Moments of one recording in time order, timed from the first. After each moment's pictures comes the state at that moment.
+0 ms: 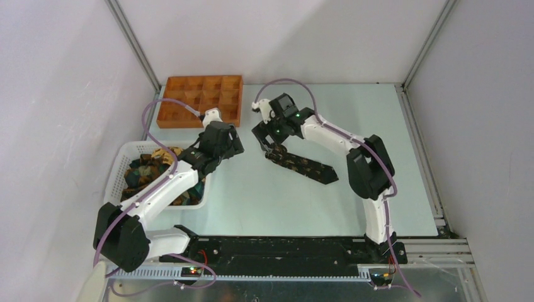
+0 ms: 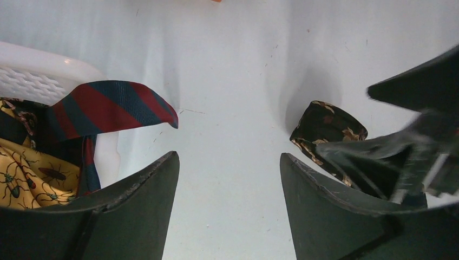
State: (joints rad) left arm -0.50 1.22 0.89 -0.35 -0.36 -0.63; right arm 0.67 2.08 1.69 -0.53 -0.21 -0.13
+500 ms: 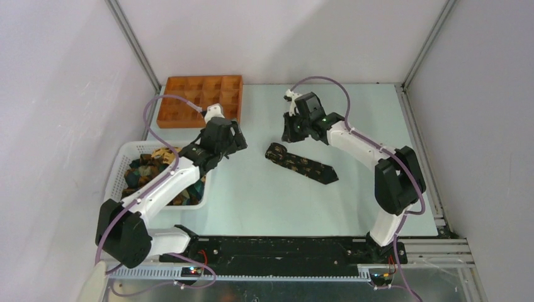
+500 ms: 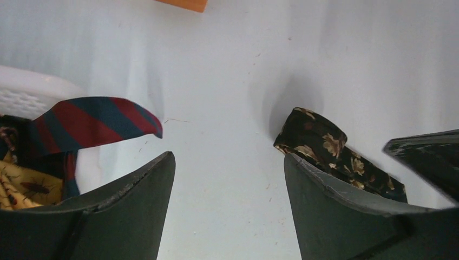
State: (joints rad) left arm -0.50 1.24 0.93 -0.35 -0.34 -0.63; right arm 0.59 1.78 1.43 -0.40 -0.19 0.29
